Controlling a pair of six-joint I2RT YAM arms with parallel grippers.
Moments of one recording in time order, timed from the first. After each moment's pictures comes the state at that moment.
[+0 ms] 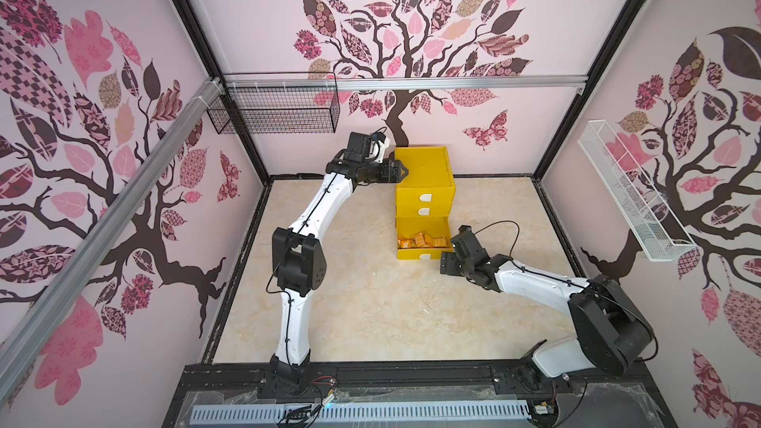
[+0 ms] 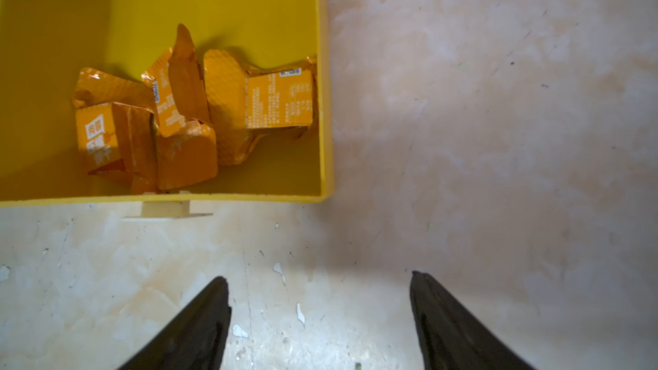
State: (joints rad) left arm -0.33 2.18 2.19 -0.66 0.45 -0.27; right arm 0.56 1.47 0.75 -0.20 0.21 0.57
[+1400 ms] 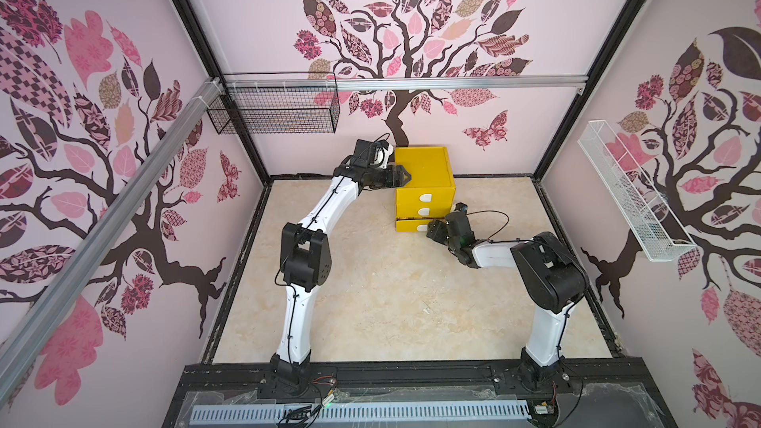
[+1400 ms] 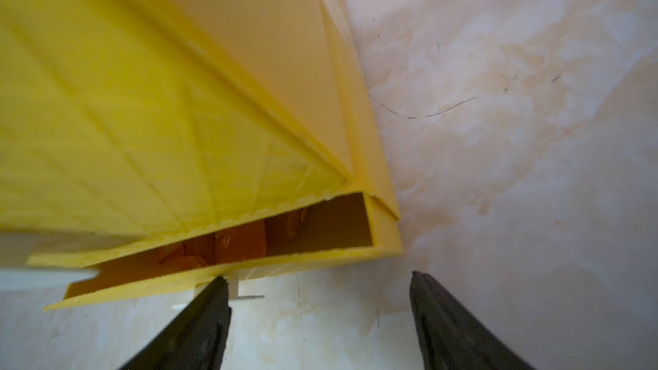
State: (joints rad) left arm -0.34 2.23 2.15 -0.59 0.48 -0.32; right arm 0.44 1.92 0.96 0.38 0.16 0.72
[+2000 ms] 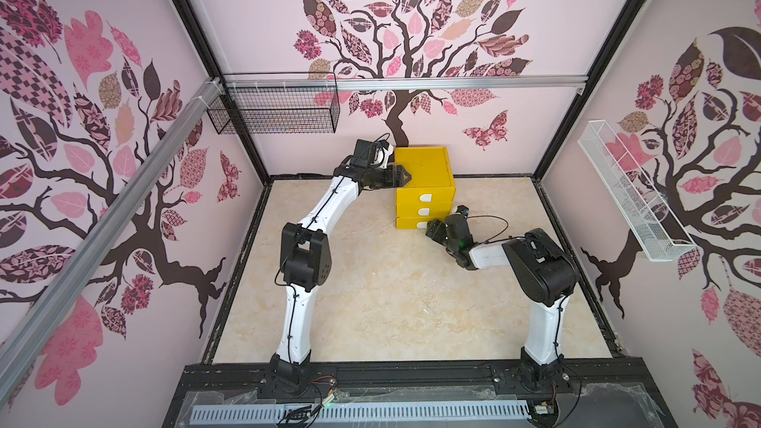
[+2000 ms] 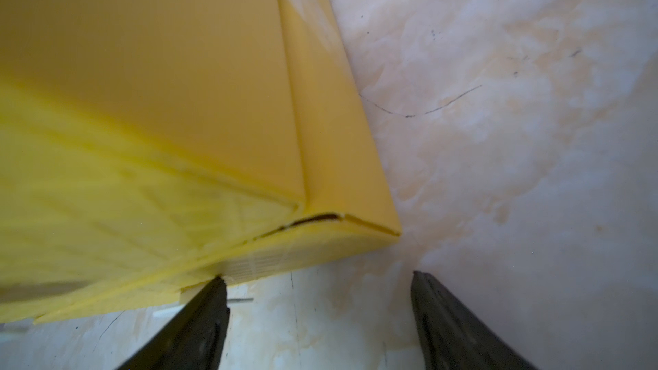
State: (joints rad) left arm -0.34 2.23 2.14 -0.59 0.47 -0.31; right arm 0.43 1.98 0.94 0.49 0.15 0.80
